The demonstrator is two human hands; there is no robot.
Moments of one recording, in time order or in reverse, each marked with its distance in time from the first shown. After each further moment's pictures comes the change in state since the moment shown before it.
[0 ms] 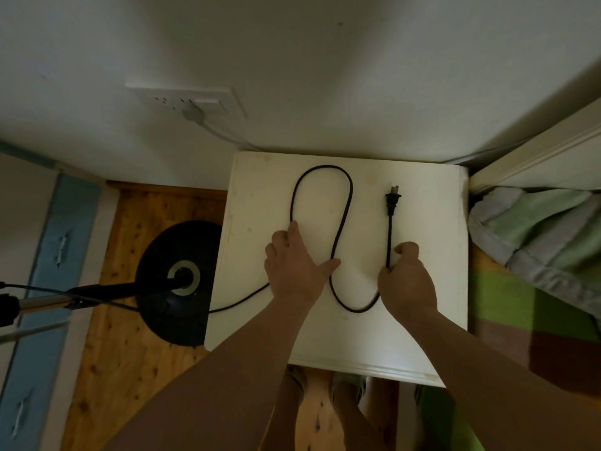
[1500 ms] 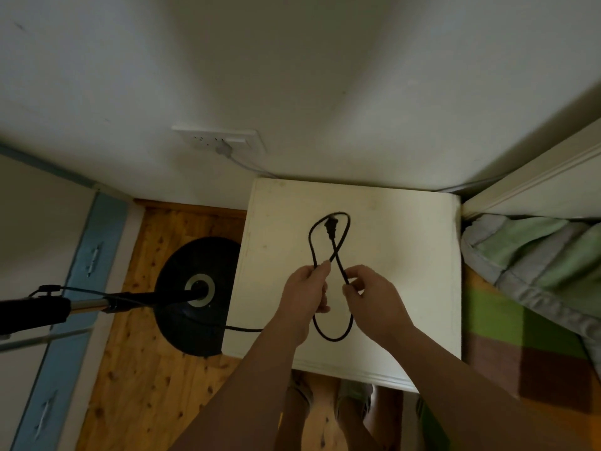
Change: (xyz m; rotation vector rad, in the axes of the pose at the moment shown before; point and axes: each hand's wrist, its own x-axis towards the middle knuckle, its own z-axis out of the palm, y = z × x) left_hand -0.042 0.014 -0.047 -0.974 -0.314 -0.313; right_hand -0.054 -0.053 -0.015 0.066 -0.208 -0.314
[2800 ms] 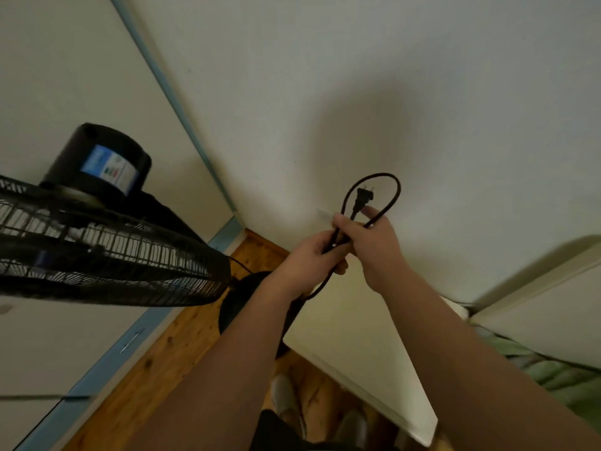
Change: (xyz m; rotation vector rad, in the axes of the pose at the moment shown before) left_hand -0.326 0.168 -0.110 0.172 0.061 0.630; right_hand -0.176 -0.315 -0.112 0.668 -0.169 -0.196
